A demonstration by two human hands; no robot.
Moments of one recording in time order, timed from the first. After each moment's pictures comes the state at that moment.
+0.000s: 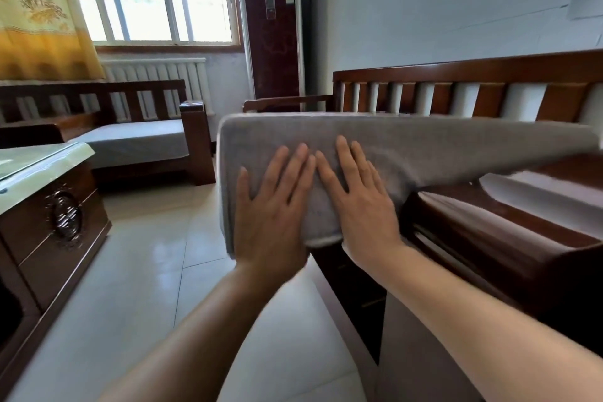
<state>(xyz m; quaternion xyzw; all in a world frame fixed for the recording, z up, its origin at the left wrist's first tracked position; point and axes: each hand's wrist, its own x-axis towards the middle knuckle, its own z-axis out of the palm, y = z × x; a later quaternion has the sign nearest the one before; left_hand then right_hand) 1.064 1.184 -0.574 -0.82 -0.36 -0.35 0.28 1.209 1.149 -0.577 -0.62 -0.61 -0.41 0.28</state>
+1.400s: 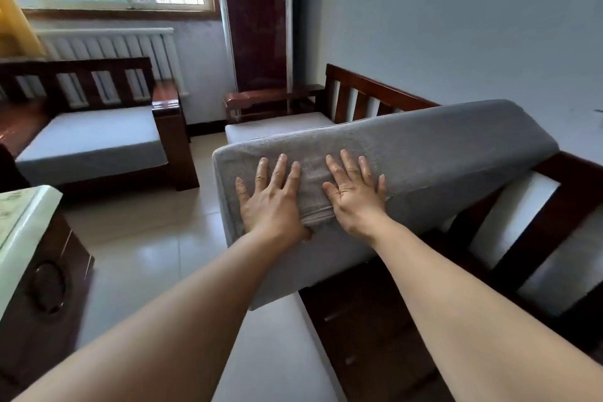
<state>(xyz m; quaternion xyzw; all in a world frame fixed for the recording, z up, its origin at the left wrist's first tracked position) 1.115 1.439 -0.233 -0.87 -0.49 -0.08 -0.01 1.258 1.397 -0.247 -0.81 -0.55 0.04 0.19</state>
